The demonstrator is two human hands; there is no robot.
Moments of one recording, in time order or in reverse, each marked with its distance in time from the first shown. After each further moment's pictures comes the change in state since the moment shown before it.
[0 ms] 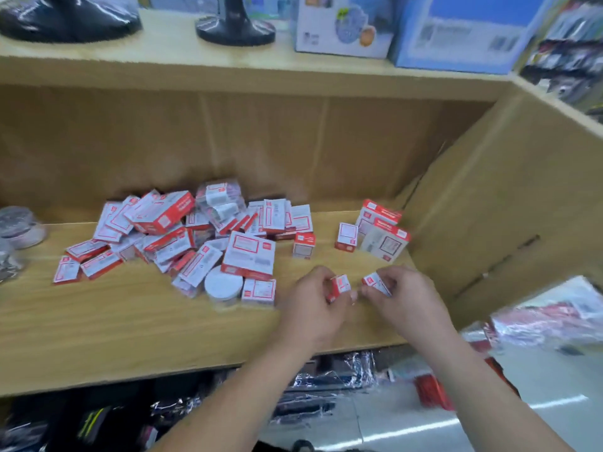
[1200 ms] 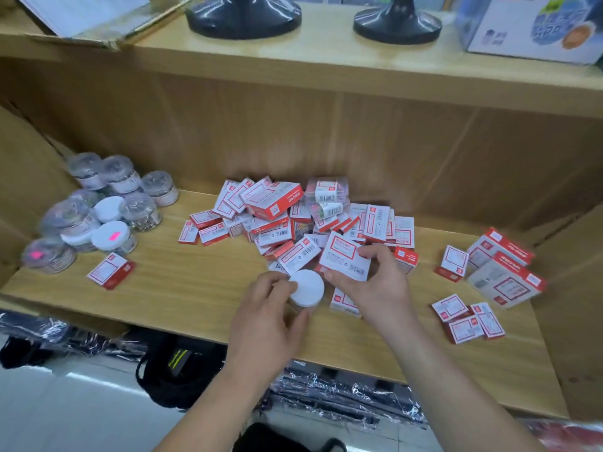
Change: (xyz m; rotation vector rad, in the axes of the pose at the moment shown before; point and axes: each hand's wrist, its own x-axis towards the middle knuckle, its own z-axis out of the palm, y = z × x) left_hand -0.058 -0.082 -0.144 0.490 0.368 0.063; right_hand 0.012 -0.147 0.096 0.623 -0.216 -0.126
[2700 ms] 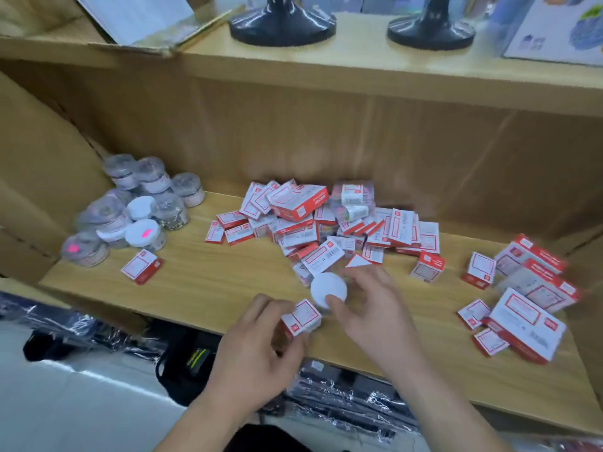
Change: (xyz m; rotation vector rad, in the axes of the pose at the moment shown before) left_hand -0.034 -0.012 -0.050 -0.100 -0.074 -0.011; right_hand -0.043 -0.003 0.019 -0.243 -0.097 -0.351
